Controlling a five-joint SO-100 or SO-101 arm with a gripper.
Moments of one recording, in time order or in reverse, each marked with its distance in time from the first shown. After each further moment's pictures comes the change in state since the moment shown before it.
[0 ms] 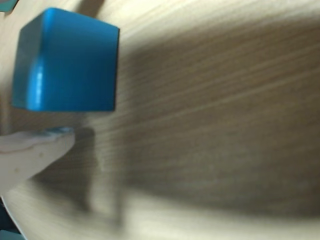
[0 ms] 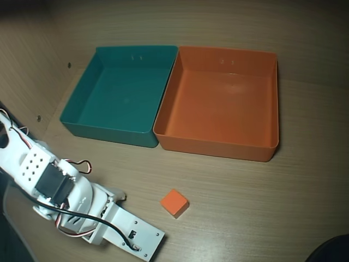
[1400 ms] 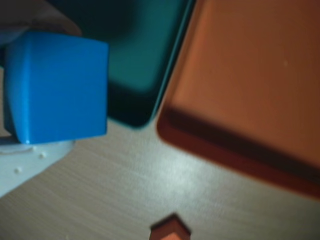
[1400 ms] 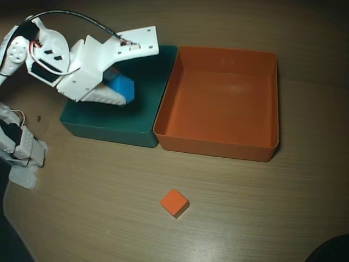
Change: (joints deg) arm -39.5 30.1 -3.3 0.1 0.0
